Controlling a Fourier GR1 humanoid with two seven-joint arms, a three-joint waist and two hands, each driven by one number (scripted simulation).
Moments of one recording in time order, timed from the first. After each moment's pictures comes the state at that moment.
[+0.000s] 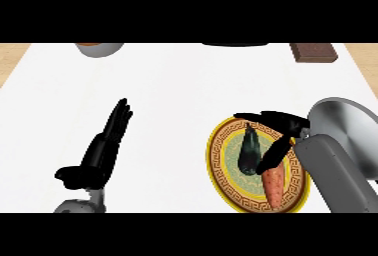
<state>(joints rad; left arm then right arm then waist) -0.05 0.07 -0.16 -1.57 0.02 0.06 -0.09 -0.51 -0.32 0.24 -1.04 0.51 0.72 -0.08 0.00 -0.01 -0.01</state>
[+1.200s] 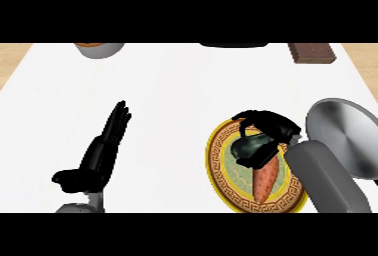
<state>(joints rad) -0.02 0.05 -0.15 -1.59 0.01 0.04 -0.09 -0.49 -0.28 0.27 -0.99 0.73 0.42 -0.26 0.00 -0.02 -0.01</state>
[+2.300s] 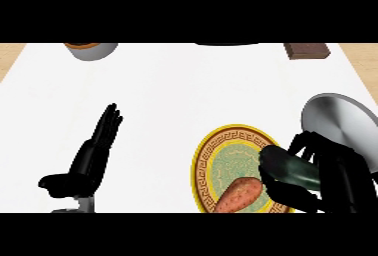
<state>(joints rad) 0.02 0.08 -0.12 -1.62 0.03 0.03 -0.08 0.05 -0.15 0.26 -2.12 1.03 0.01 0.52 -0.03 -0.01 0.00</state>
